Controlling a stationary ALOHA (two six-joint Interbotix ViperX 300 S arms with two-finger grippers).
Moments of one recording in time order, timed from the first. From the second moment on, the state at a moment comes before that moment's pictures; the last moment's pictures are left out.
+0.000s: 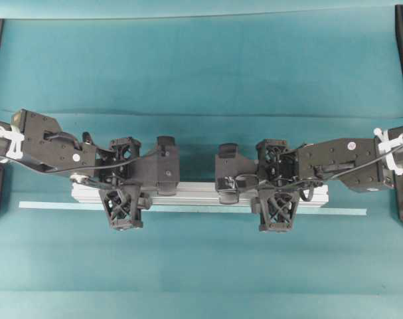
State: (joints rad) left arm 0.00 0.08 0.66 0.03 0.44 -0.10; right arm 0.01 0.10 0.63 0.04 0.56 -0.03
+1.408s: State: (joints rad) left arm -0.01 0.08 0.66 0.03 0.42 -0.10; right arm -0.02 0.10 0.65 0.05 0.49 0.04
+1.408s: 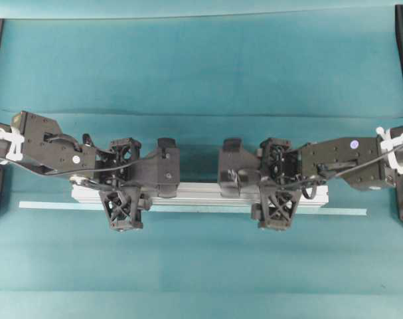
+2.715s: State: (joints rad) left arm -0.02 -0.29 0.71 0.03 0.43 -0.09; right arm -0.01 -0.20 0.65 0.04 0.48 0.06
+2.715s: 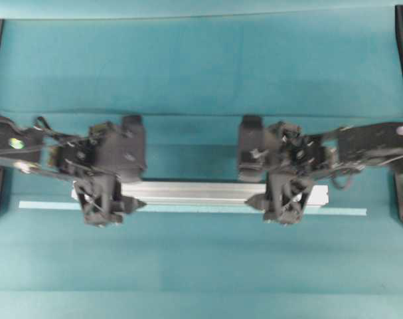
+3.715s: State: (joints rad) left arm 0.01 -0.67 0.75 0.03 0.30 -0.06; right arm -0.10 -0.70 0.83 0.02 0.25 0.06
